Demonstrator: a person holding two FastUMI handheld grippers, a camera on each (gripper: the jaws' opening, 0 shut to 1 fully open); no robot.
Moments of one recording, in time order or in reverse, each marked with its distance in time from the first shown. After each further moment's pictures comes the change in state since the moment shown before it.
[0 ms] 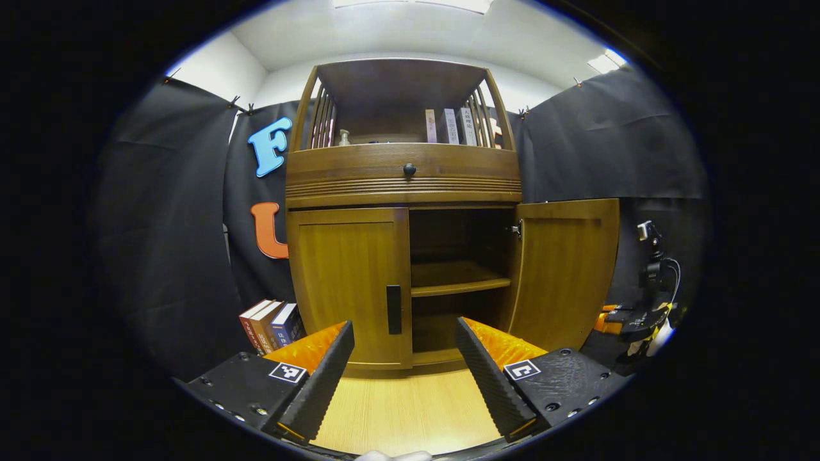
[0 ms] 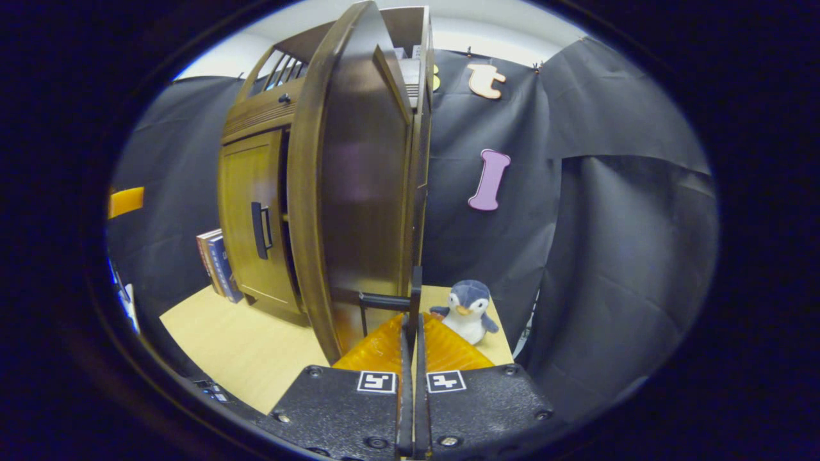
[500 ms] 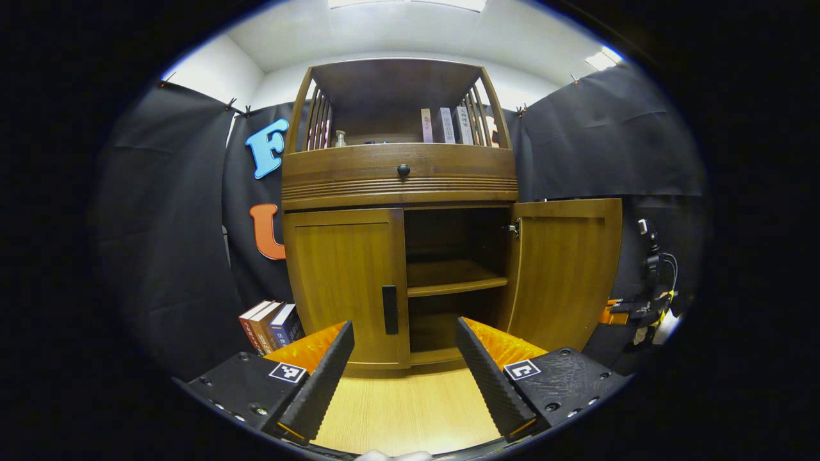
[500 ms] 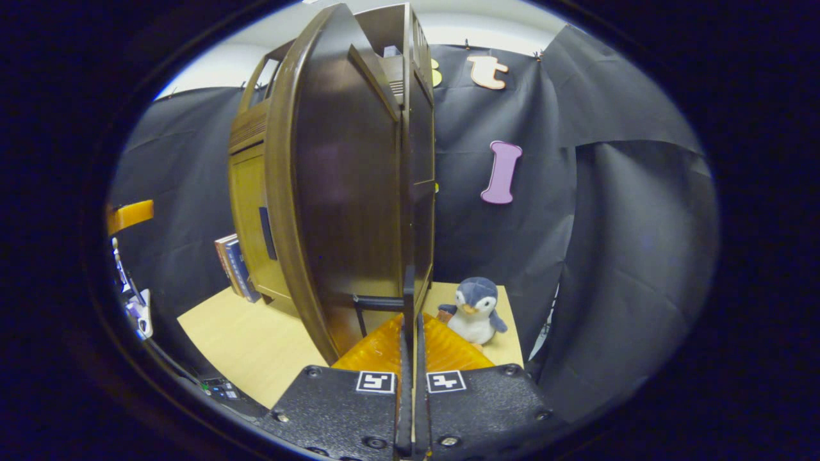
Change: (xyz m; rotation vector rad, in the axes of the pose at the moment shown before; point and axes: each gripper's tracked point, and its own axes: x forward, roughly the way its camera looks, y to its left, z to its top) left arm -0.002 -0.007 0.002 0.006 0.005 0.006; right arm 0.002 -0.018 -0.002 0.006 0.031 0.116
